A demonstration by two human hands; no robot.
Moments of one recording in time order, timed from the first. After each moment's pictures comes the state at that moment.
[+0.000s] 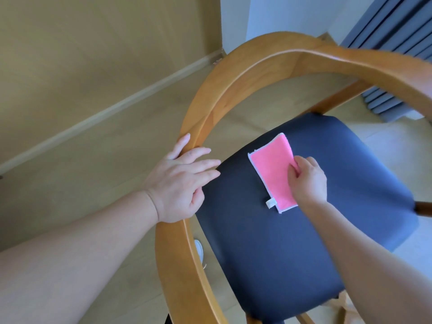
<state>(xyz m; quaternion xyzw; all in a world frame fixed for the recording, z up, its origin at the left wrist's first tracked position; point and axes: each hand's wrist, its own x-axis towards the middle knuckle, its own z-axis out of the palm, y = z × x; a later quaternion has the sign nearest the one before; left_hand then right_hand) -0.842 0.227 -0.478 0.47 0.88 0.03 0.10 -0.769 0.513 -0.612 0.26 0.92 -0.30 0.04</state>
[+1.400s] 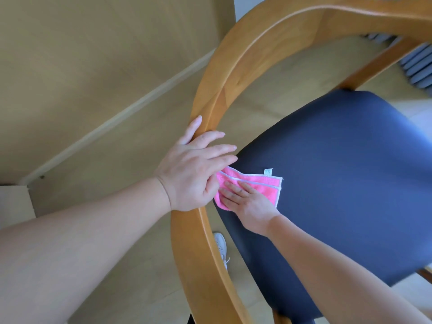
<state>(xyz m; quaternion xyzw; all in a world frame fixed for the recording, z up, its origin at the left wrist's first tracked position) -0.842 0.229 -0.476 0.49 0.87 0.01 0.09 -0.726 0.375 -0.672 -0.32 0.93 -0.12 0.16</state>
